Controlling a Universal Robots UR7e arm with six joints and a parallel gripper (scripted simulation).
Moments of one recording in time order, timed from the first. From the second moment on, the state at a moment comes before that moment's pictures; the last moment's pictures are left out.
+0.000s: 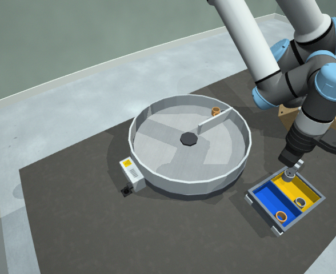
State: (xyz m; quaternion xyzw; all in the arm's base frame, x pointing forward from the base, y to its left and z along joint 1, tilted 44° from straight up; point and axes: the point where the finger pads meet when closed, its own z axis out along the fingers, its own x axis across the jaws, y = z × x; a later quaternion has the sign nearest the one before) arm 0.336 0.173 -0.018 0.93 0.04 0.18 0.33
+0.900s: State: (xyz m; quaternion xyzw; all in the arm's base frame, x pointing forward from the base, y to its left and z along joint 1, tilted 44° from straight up) arm 0.345 0.160 -0.036 0.93 0.04 0.18 0.33
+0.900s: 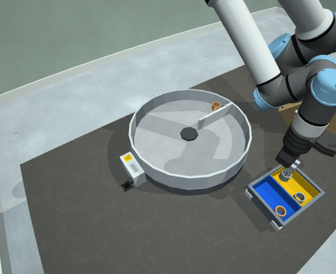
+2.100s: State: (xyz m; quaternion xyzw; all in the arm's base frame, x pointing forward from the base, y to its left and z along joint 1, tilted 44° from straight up) arm 0.352 0.150 -0.049 0.93 0.04 0.18 0.33
